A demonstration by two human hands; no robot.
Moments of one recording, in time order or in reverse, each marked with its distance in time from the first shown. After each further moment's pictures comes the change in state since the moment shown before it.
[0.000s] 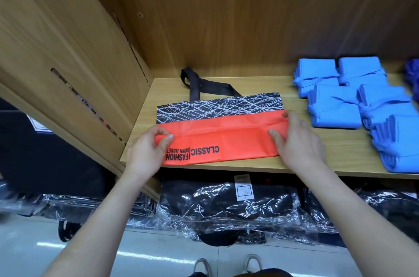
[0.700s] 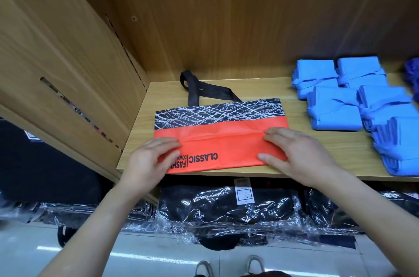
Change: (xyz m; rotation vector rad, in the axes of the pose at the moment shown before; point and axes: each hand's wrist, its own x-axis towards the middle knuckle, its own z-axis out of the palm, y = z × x) left_hand -0.004 -0.018 0.000 0.087 -0.111 0.517; right_hand -0.001 0.023 -0.008 -0.132 -0.142 -0.549
